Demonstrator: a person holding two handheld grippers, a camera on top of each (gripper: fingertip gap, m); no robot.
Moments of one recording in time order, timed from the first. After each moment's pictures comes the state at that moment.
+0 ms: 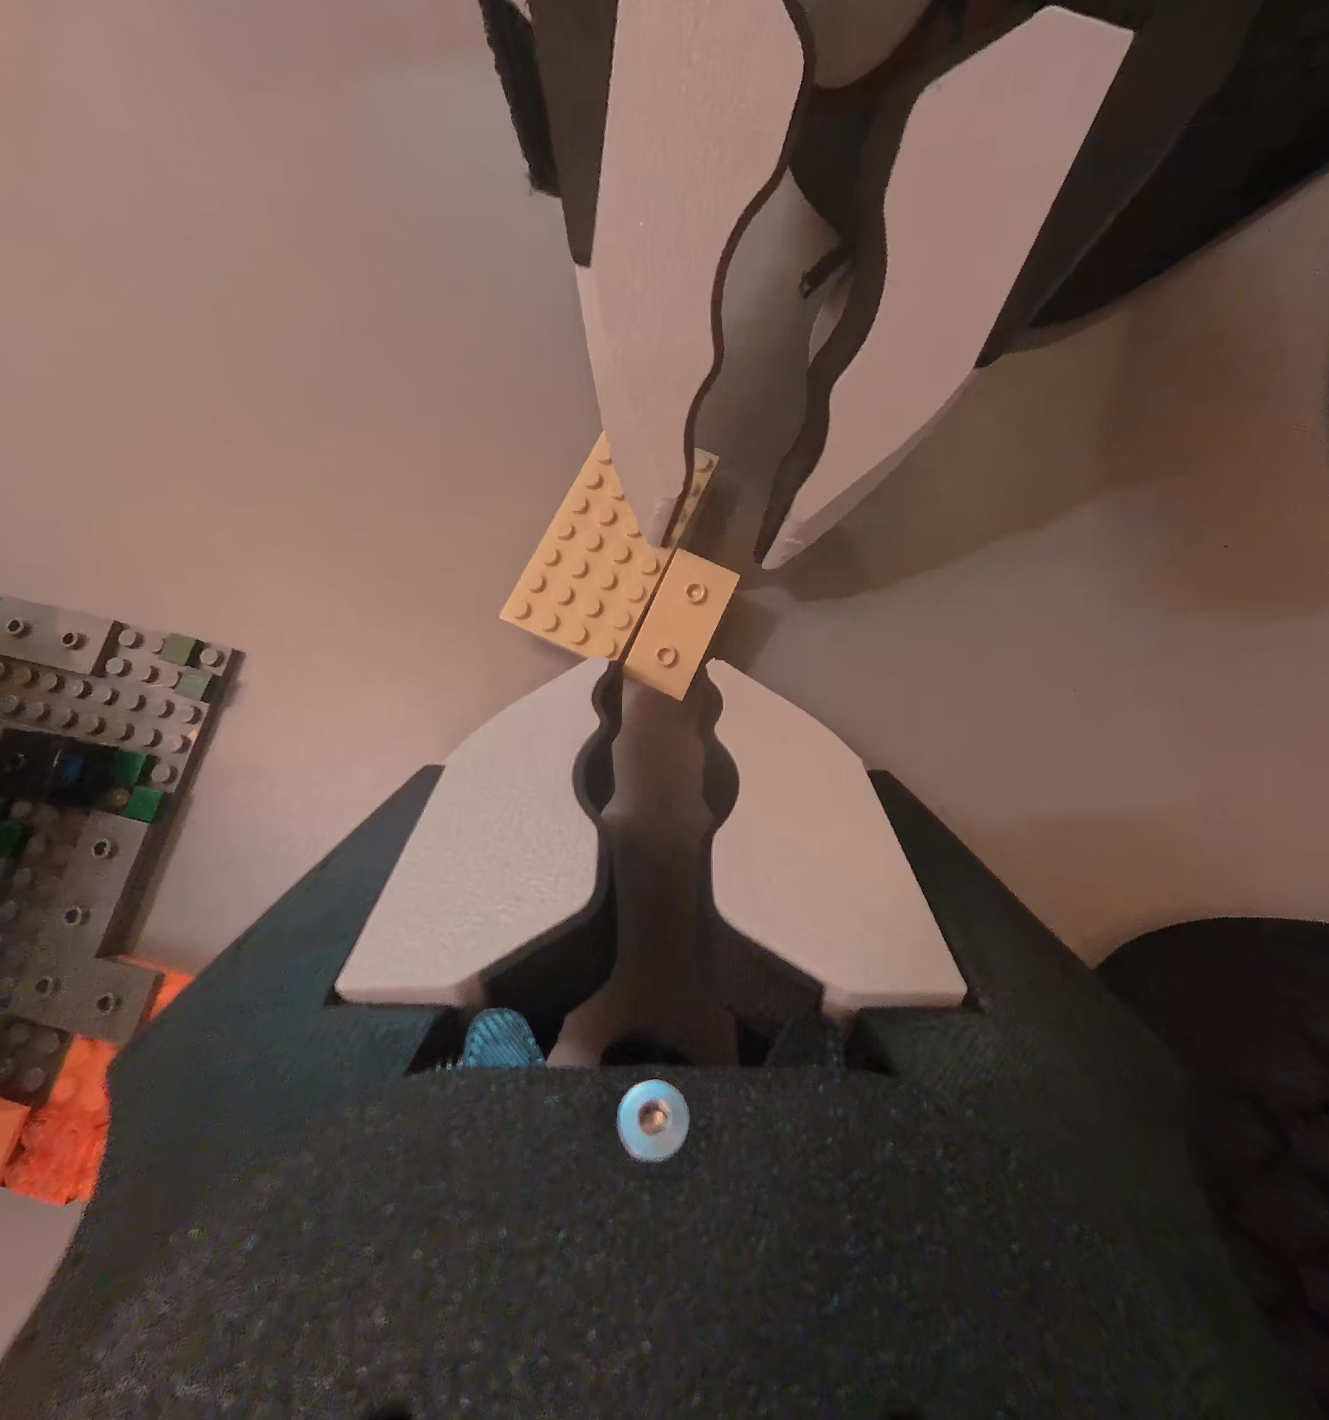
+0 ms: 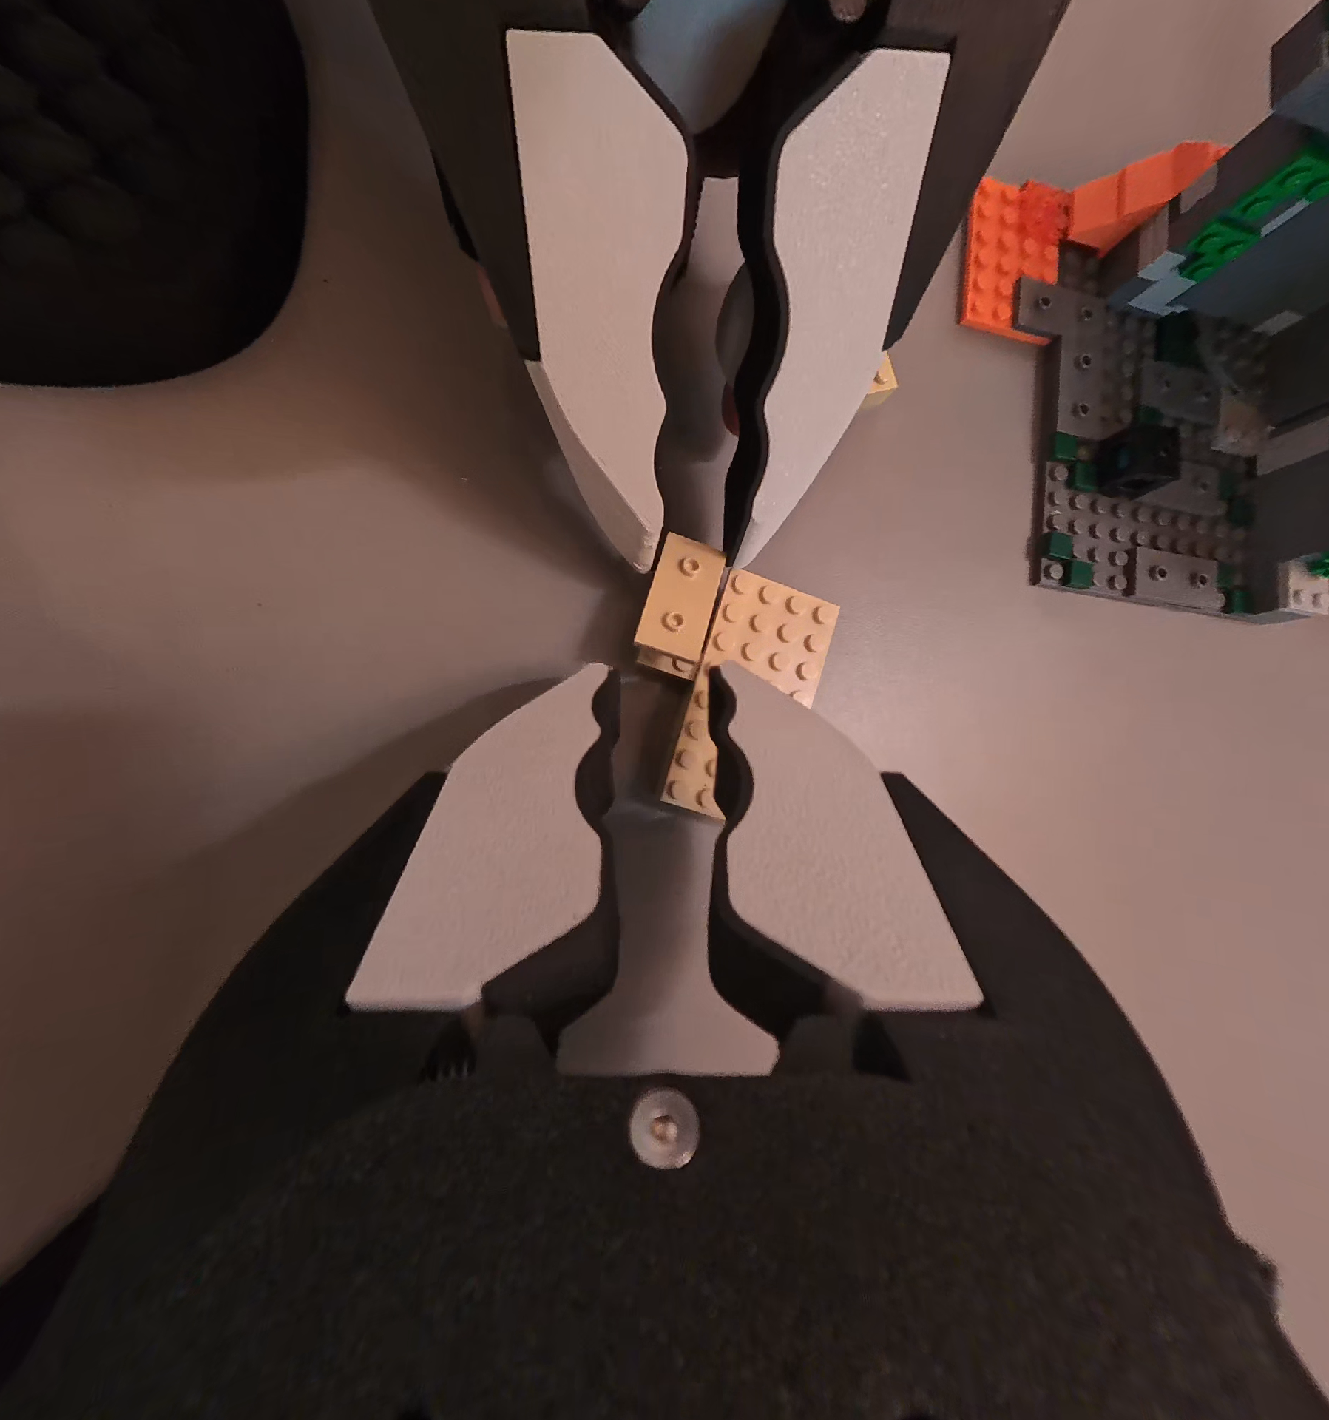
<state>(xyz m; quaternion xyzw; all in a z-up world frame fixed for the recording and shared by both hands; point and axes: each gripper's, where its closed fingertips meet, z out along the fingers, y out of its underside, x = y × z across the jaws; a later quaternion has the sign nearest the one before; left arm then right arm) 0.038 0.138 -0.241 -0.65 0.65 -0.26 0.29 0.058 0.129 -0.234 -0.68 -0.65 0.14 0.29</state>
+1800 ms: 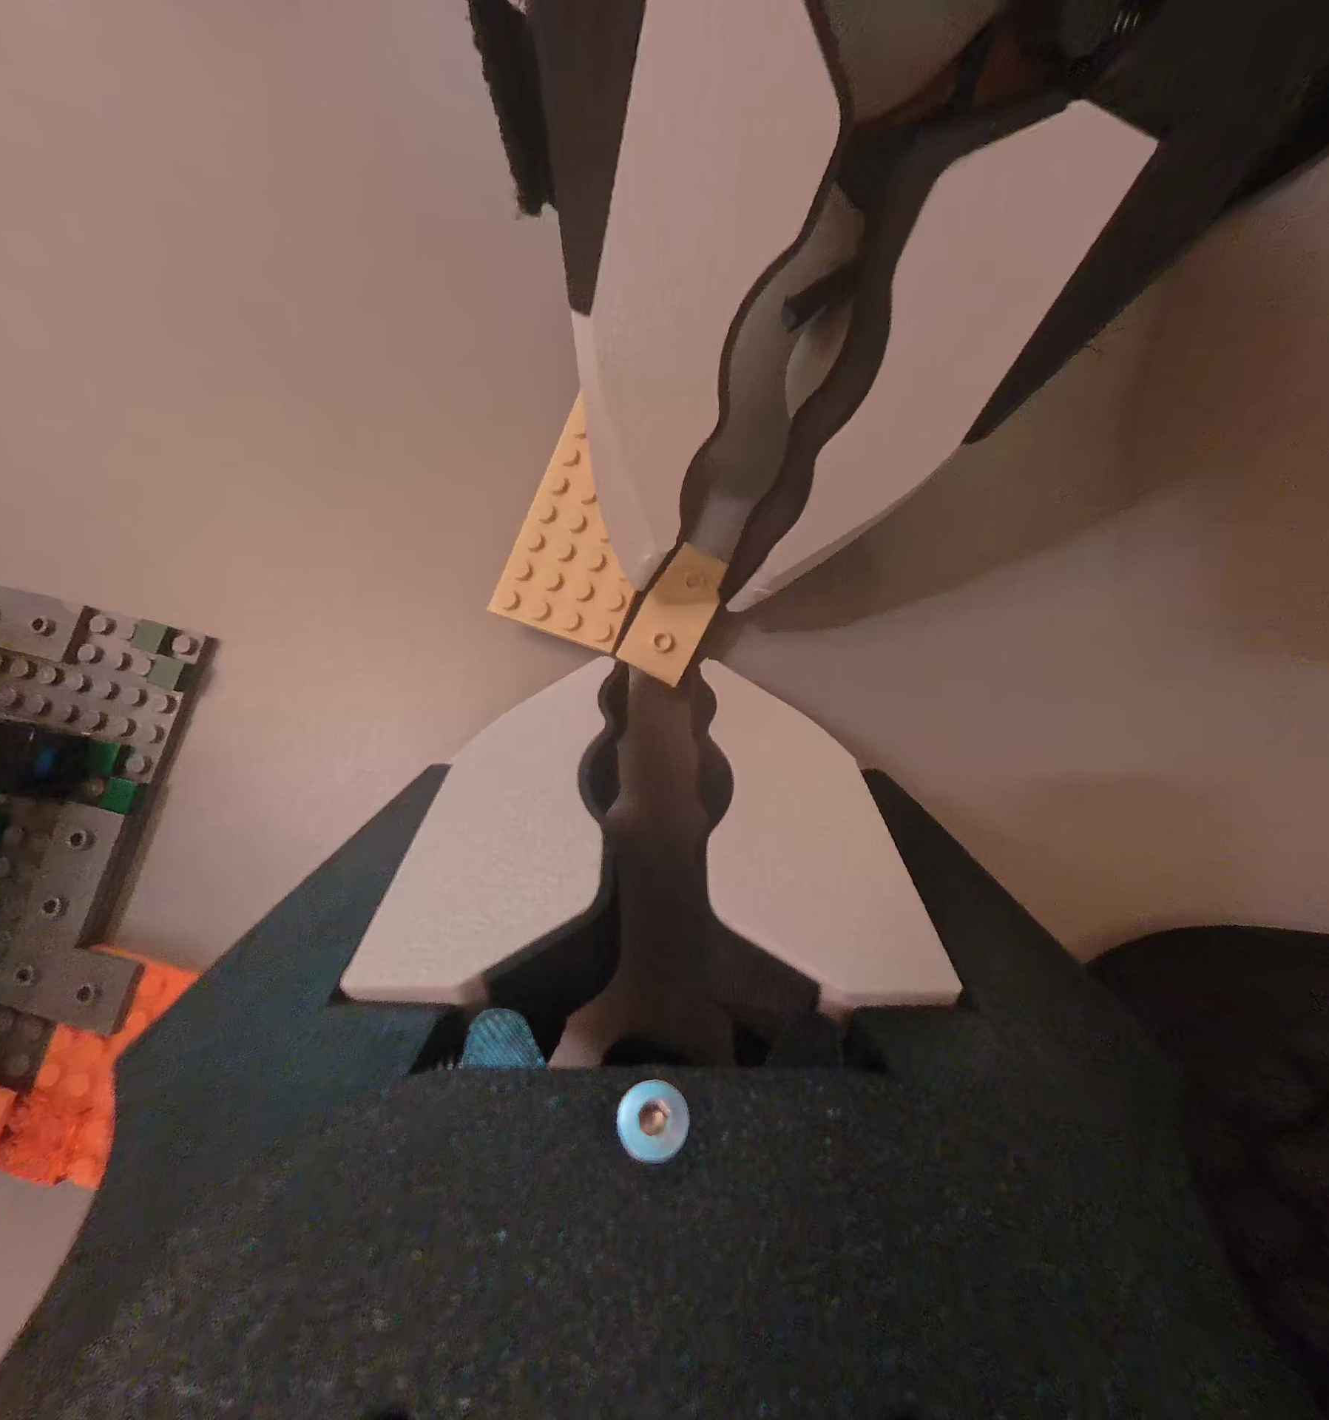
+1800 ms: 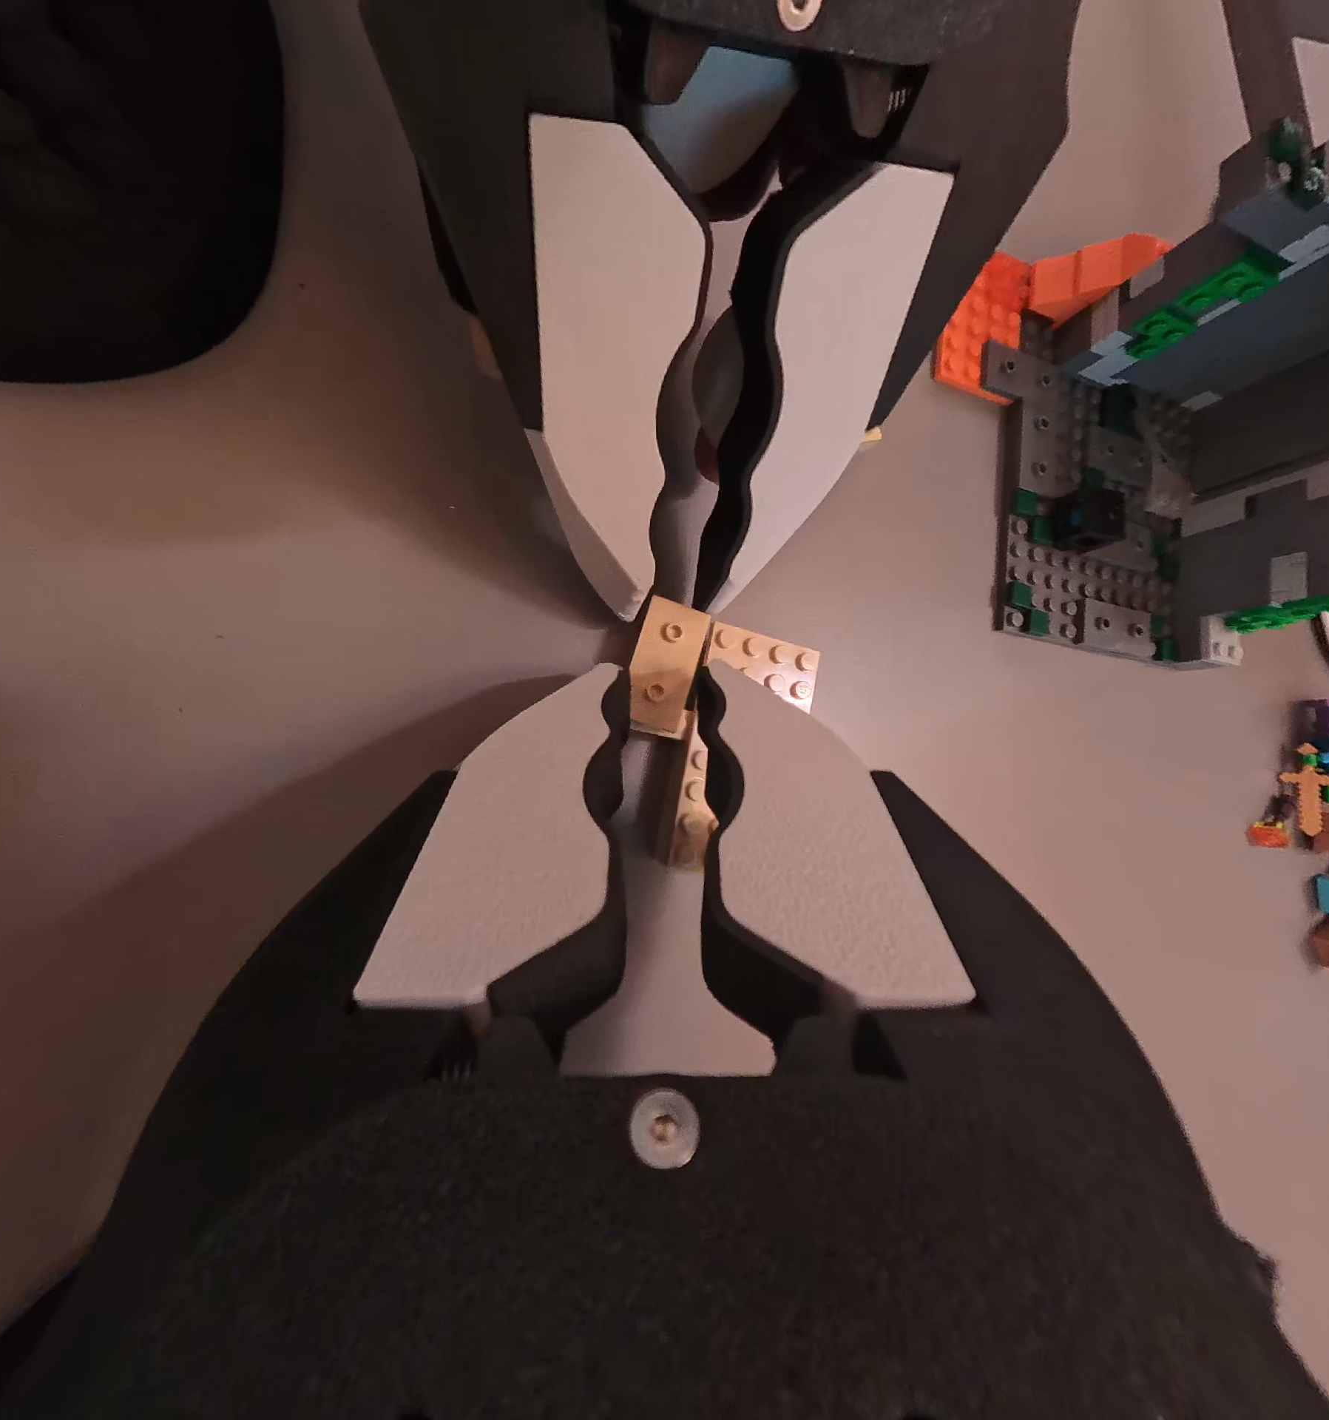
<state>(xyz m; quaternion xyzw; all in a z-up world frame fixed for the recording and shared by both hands) 0.038 0.134 -0.246 -0.66 0.65 -0.24 0.28 0.047 0.131 -0.236 -0.66 -0.67 0.10 0.33</state>
